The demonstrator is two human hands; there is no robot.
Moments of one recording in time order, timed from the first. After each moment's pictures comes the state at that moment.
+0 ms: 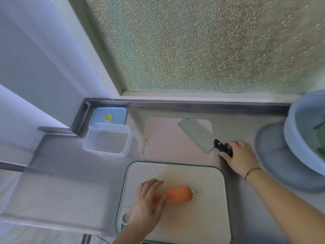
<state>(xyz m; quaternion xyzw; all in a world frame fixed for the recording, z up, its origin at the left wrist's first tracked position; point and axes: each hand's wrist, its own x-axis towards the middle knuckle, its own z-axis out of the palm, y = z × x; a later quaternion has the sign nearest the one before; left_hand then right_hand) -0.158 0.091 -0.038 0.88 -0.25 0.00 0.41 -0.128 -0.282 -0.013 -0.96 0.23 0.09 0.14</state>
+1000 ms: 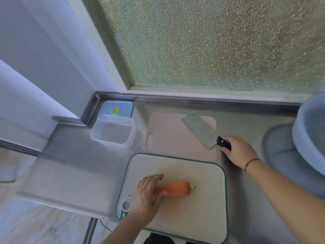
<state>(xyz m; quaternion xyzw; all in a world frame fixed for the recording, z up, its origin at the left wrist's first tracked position) -0.169 0.088 -0.033 0.90 -0.24 -0.01 0.37 -0.109 -0.287 -0.012 -0.96 0.17 0.10 0.19</state>
